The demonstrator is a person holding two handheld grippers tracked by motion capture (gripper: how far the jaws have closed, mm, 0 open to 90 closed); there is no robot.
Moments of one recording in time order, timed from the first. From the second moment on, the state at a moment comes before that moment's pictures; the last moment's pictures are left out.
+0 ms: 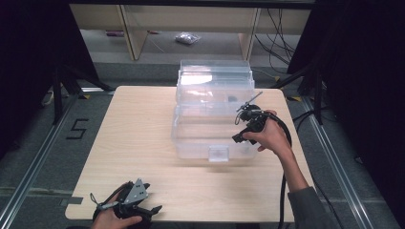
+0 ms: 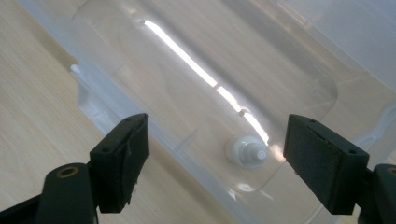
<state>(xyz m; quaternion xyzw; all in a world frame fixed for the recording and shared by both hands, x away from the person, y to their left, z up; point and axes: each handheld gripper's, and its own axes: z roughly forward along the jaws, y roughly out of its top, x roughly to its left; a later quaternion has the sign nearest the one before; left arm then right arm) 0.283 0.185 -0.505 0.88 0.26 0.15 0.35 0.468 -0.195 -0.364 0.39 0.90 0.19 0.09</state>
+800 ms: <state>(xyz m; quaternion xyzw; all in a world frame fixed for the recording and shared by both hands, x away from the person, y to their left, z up) 0.284 0.185 -0.504 0.89 0.25 0.16 0.35 0.443 -0.193 -0.356 0.38 0.89 0.21 0.10</state>
